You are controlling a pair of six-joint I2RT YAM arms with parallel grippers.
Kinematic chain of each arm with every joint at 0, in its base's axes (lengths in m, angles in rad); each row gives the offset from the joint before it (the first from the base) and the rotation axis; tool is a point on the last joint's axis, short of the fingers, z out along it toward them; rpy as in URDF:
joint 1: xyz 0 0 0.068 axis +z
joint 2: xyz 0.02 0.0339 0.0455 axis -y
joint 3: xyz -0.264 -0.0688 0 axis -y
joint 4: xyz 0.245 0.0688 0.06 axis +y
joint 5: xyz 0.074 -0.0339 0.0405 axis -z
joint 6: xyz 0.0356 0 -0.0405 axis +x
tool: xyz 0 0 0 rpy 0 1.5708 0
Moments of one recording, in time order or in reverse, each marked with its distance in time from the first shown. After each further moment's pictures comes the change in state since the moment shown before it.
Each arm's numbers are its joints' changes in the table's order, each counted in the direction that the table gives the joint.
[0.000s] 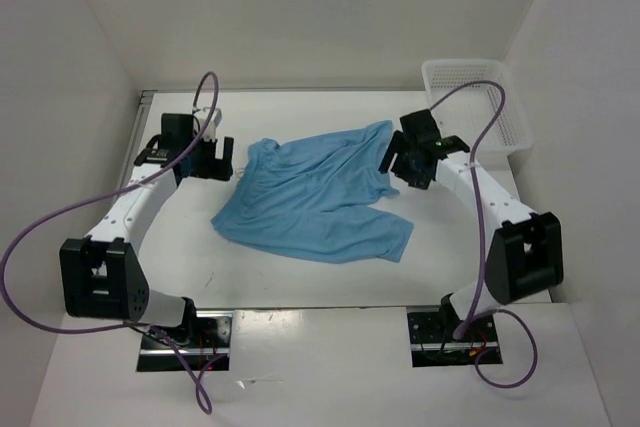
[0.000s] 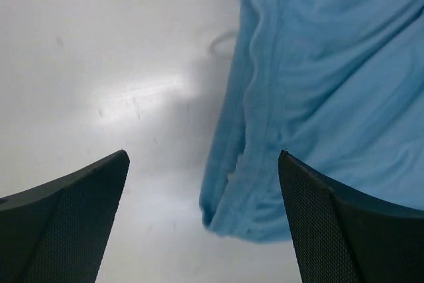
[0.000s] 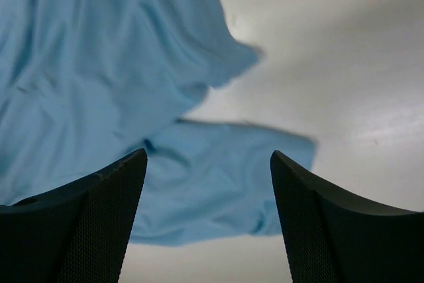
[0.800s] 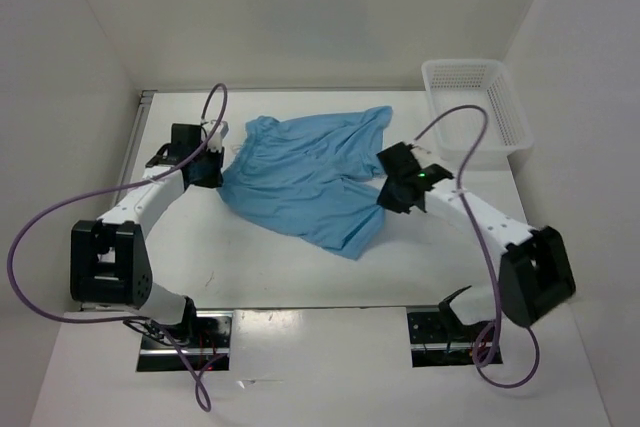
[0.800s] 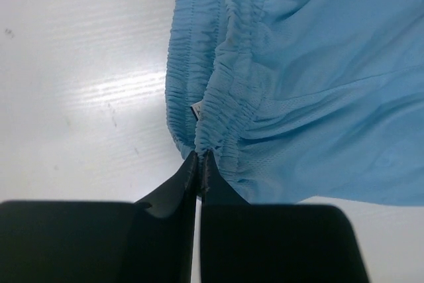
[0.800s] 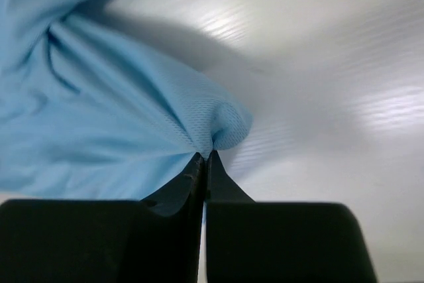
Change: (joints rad) left arm 0.001 -0.122 -0.051 -0.180 0.053 0.000; right arm 0.252 0.002 -0.151 -0.091 0.134 0.190
